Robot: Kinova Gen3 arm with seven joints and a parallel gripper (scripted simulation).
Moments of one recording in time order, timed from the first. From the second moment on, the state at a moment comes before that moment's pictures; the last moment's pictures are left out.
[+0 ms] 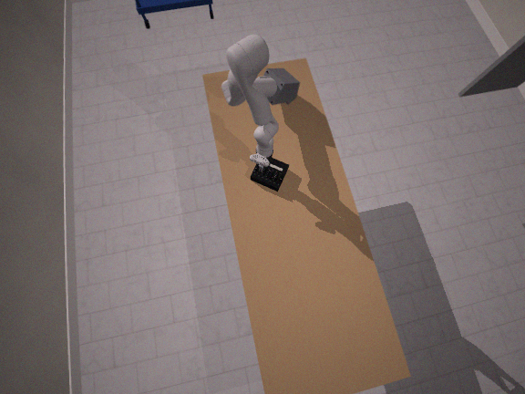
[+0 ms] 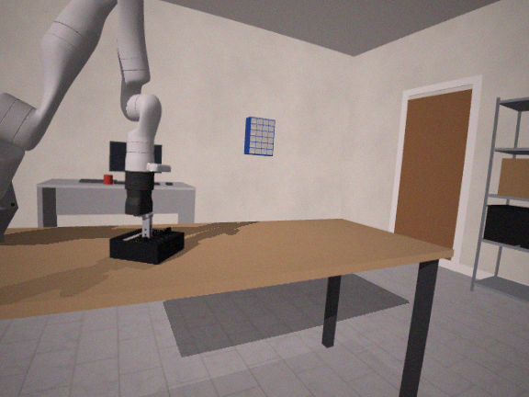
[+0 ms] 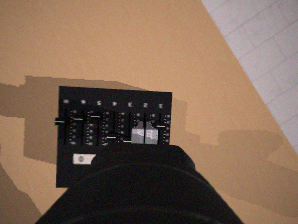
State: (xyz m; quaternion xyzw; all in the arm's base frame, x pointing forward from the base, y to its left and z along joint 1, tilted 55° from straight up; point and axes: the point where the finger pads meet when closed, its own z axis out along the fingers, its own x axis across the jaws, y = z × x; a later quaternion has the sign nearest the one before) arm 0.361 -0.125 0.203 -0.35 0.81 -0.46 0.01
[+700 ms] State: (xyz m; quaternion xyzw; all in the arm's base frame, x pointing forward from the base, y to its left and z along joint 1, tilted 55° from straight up) arm 0.364 -0.127 0.207 -0.35 0.81 -0.46 0.01
